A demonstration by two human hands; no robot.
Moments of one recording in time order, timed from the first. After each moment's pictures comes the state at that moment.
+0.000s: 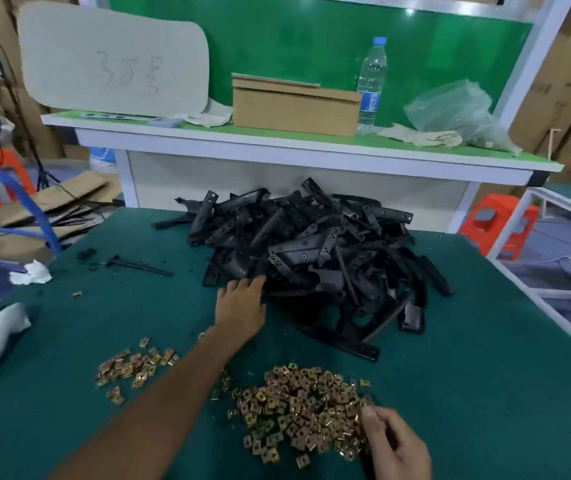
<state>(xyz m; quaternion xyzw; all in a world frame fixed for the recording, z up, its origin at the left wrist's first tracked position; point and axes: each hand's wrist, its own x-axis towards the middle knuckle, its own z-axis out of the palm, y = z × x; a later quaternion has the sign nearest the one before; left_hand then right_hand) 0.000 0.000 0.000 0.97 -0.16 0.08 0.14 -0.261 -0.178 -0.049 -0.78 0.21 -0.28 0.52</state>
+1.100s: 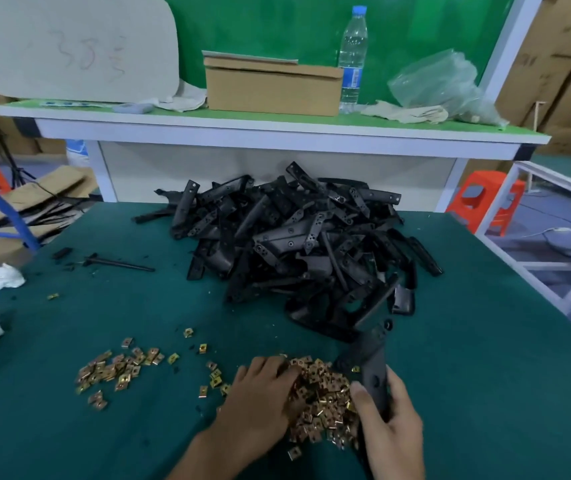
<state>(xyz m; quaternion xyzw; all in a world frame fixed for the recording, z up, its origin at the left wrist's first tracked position) -0.154 -0.006 -0.012 0.93 -0.33 -0.06 0.15 -0.252 -0.172 -0.019 -0.67 0.27 -0.22 0.66</state>
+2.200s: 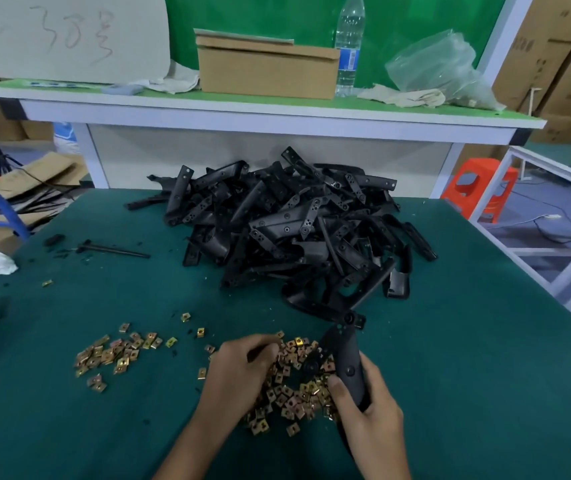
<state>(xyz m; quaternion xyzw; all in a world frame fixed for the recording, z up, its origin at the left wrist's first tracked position) -0.152 0.008 -0.002 0.84 -0.12 -0.05 0.53 -0.255 -0.169 -0.040 -0.78 0.21 -0.20 0.56</state>
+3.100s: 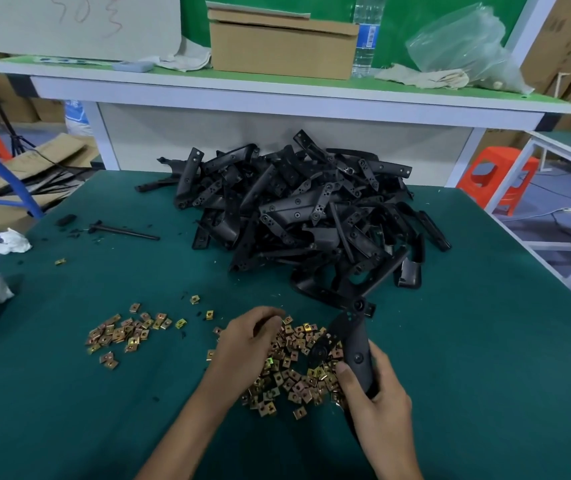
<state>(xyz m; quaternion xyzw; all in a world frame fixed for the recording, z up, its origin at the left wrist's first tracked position) -0.142 0.010 -0.003 0.79 -0.12 -0.09 0.59 -0.259 -0.169 -0.047 -0.78 0.19 -0.21 0.55</state>
